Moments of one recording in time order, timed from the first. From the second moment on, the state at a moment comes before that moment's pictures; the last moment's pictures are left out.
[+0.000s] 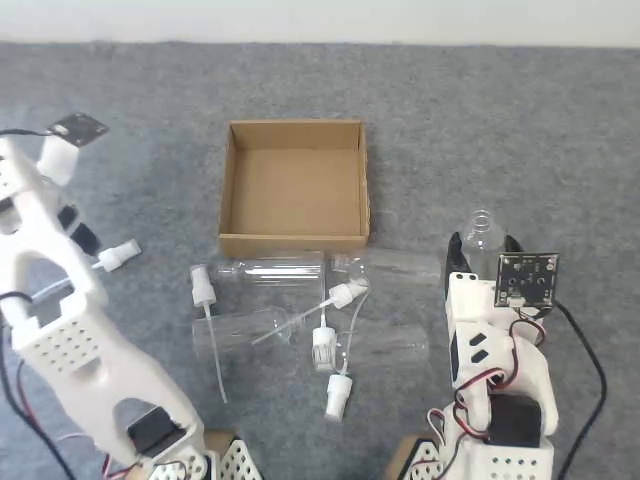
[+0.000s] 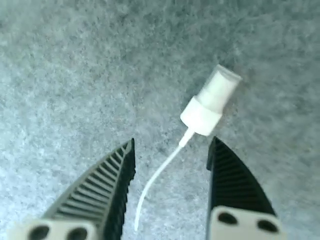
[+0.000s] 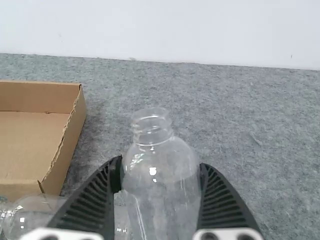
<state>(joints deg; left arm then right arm) -41.3 34.3 -27.4 91.1 -59.0 -0.2 -103.1 83.2 49.1 2.9</state>
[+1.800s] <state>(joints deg) -37.9 37.1 -24.5 98.4 -66.9 -0.2 -103.1 83.2 49.1 2.9</state>
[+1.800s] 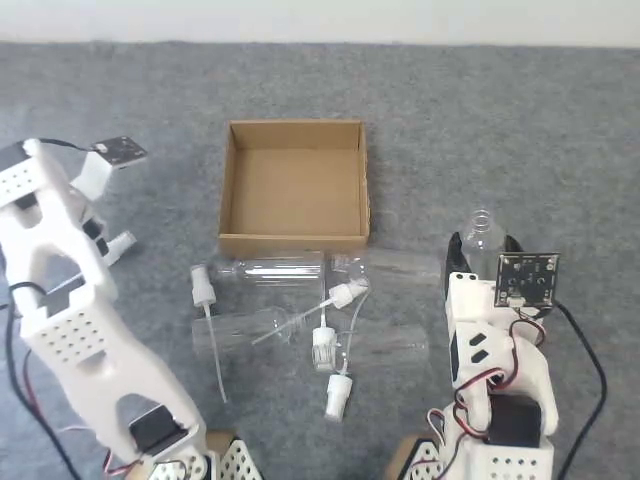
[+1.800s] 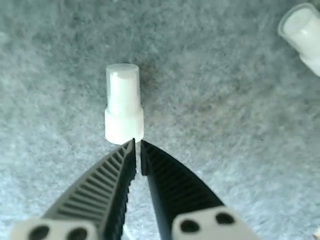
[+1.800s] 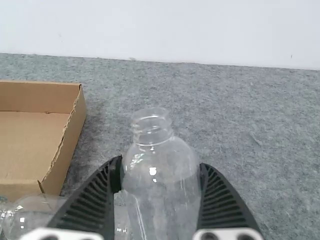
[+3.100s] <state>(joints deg) -37.4 37.3 -25.5 97.6 -65.4 -0.2 -103.1 83.2 49.1 2.9</state>
